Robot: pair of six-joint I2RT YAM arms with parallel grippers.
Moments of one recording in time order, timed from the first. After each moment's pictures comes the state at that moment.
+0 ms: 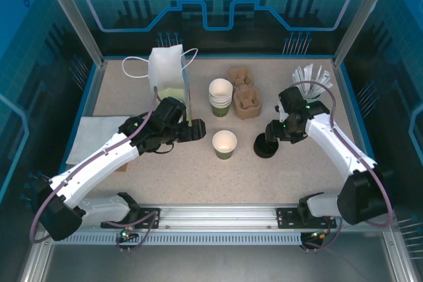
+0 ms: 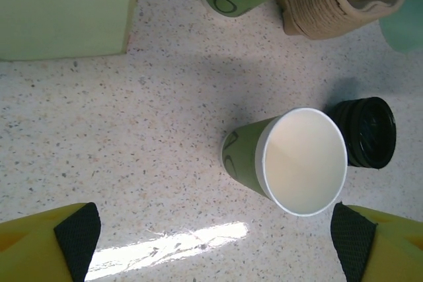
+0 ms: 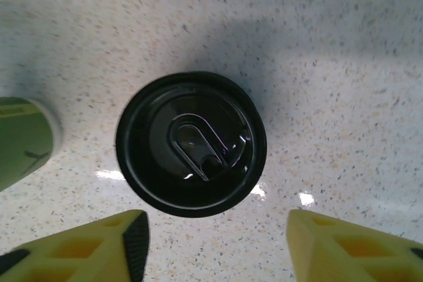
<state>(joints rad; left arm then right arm) -0.65 1.18 1.08 -0.79 -0.03 -0.77 0.27 1.36 1.07 -1.05 -0.06 0.28</state>
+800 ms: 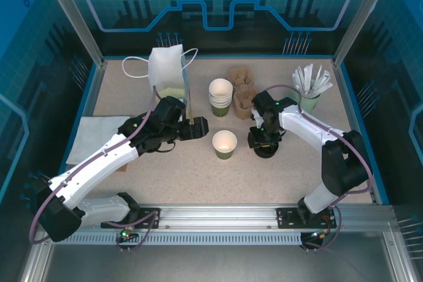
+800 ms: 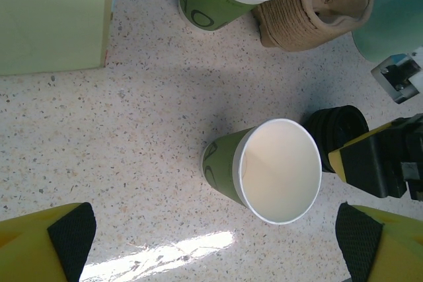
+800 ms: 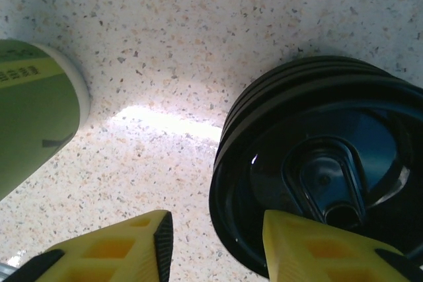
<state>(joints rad) -0.65 1.18 1.08 -0.74 -0.01 -0.77 0.44 1.60 1.12 -1.00 -0.15 0.29</state>
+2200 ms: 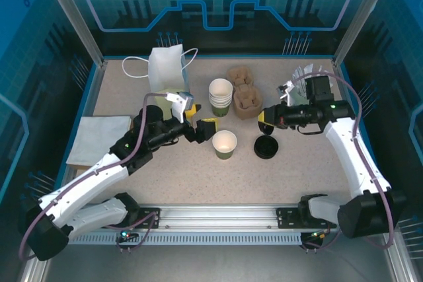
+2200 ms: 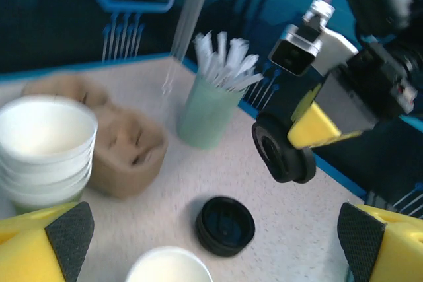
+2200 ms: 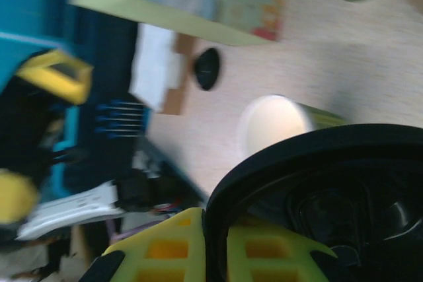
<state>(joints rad) -0.65 0.99 0.80 0.07 0.26 -0.28 0.09 1.20 1.19 -0.95 -0.98 0.34</state>
